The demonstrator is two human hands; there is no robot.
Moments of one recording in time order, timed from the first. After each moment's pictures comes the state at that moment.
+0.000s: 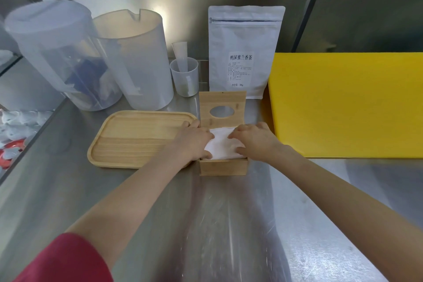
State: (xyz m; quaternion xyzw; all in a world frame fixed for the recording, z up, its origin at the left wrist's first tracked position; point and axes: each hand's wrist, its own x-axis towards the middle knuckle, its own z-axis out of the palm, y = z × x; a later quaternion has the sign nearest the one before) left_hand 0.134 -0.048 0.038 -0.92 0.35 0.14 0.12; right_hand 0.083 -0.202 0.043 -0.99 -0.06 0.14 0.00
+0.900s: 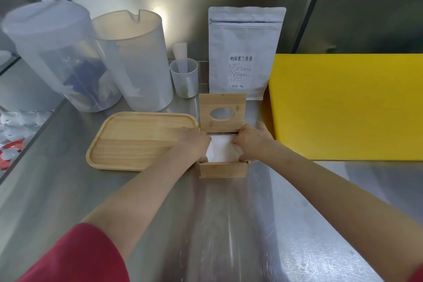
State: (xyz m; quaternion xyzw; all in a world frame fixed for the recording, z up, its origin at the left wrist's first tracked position) left_hand 0.145 -0.060 0.026 -0.92 0.31 0.18 0.20; right_hand 0.101 -0.201 0.027 -0.97 -0.06 0.21 -0.12
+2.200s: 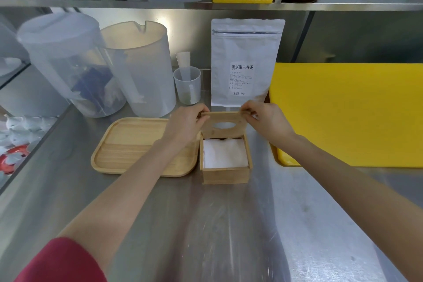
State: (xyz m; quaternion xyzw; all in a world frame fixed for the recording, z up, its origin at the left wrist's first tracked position) left_hand 0.151 -0.035 0.067 -0.94 0.23 -0.02 -0.27; right_hand 0.102 -0.226 0.070 -0.96 0.01 -0.09 0.25
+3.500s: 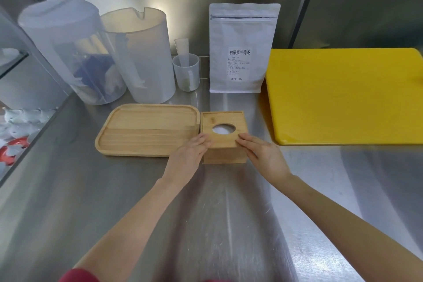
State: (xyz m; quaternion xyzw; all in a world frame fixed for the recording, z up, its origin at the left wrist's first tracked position) left_hand 0.071 -0.001 -0.020 -0.93 0.28 0.02 -0.22; right_hand 0.011 -0.204 -0.026 -0.96 -0.01 -0.14 0.23
